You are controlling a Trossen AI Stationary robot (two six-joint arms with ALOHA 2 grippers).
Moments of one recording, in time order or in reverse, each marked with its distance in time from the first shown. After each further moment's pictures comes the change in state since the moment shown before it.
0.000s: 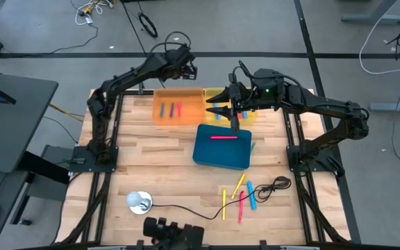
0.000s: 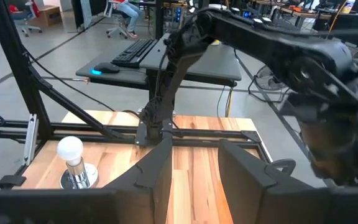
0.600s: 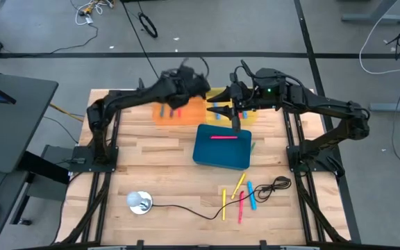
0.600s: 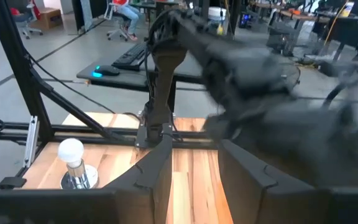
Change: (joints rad) left arm -0.297 -0.074 -0.088 0.063 -0.568 0.048; right arm 0.001 -0.008 0.000 0.003 -0.002 -0.001
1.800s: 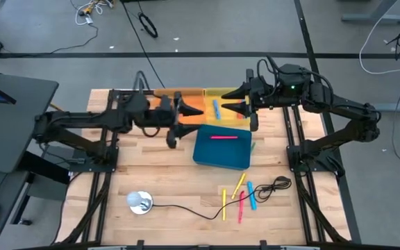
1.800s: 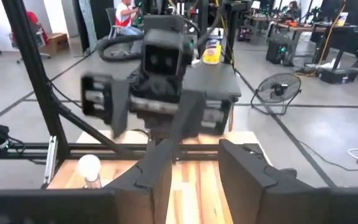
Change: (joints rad) left arm -0.249 -0.625 -0.728 1.198 1.142 0.466; right arm 0.005 -0.122 0.000 -0.055 -0.010 0.061
